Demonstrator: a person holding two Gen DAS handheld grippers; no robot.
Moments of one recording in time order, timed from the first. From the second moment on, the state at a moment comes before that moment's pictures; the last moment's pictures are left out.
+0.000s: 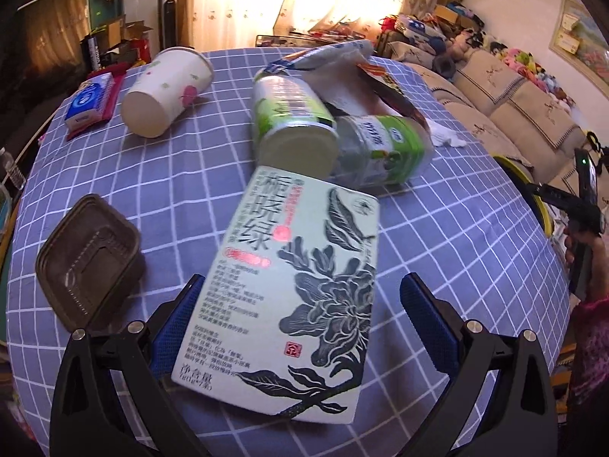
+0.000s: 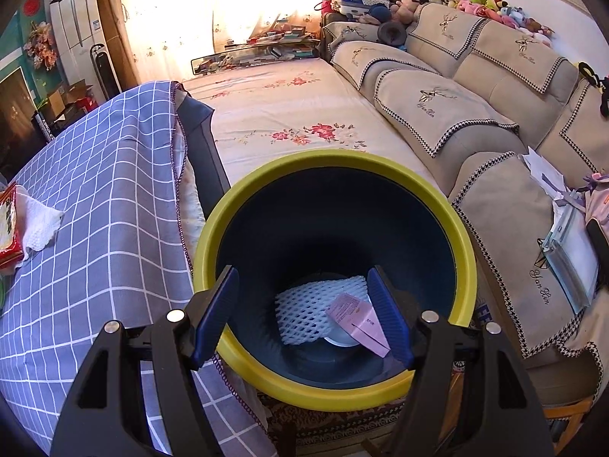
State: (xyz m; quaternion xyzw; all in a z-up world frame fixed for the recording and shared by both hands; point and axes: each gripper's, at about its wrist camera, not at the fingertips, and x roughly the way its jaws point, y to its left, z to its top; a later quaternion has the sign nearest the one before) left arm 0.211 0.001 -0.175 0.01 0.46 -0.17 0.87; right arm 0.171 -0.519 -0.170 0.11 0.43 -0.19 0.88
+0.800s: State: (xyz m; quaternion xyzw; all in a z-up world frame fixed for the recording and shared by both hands) left arm 0.216 -0.009 -0.170 0.03 0.46 -0.15 0.87; right arm 0.166 -0.514 -0.162 0.11 0.42 -0.17 0.88
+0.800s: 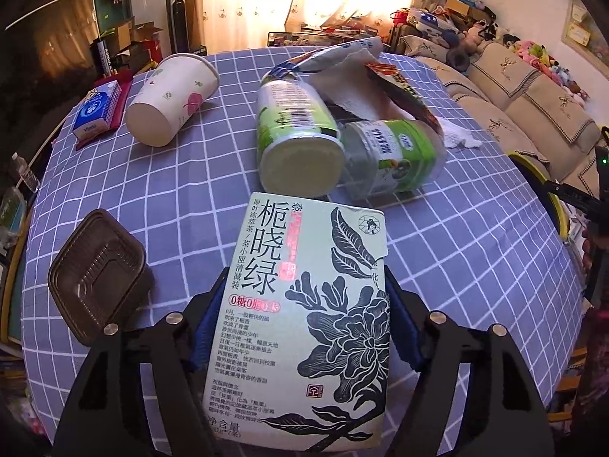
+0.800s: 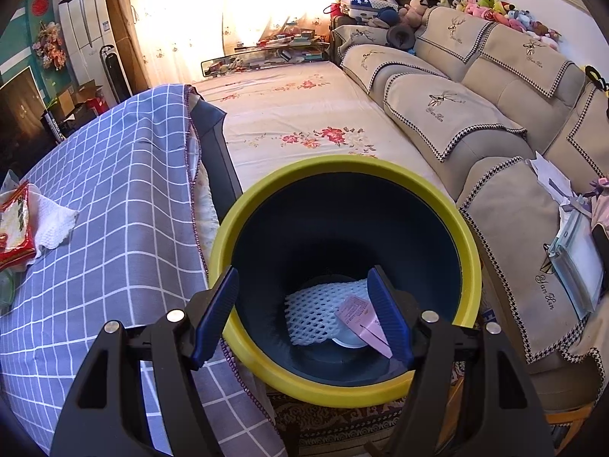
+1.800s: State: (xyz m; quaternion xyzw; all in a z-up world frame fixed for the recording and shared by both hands) left arm 0.231 -0.352 -0.091 0.14 0.38 -0.43 0.81; right arm 0.078 -0.605 -0.133 0.13 0.38 -0.23 0.89
